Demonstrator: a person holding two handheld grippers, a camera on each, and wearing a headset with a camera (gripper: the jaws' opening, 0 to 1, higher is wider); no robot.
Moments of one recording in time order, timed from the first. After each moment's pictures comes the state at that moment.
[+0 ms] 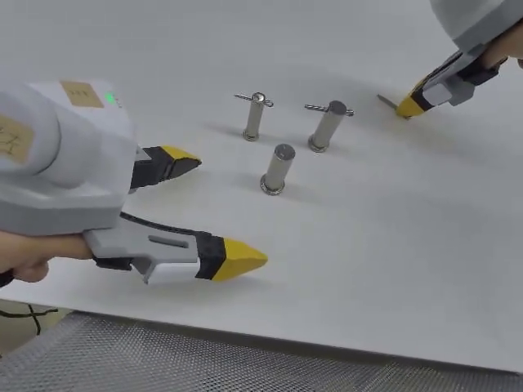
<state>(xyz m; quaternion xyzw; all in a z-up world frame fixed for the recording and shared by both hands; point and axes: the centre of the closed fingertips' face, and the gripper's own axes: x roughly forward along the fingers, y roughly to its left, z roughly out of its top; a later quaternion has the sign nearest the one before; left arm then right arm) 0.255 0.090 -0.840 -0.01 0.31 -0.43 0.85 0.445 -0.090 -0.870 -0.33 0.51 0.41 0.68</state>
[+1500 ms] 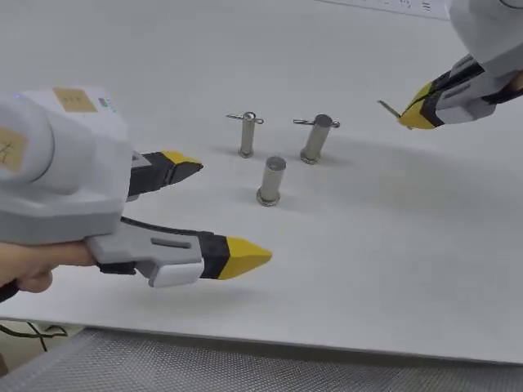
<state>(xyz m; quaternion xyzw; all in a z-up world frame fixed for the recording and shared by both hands) 0.255 0.086 -0.813 0.02 0.29 -0.43 0.86 0.386 -0.073 -0.807 -0.37 0.39 0.45 0.71</state>
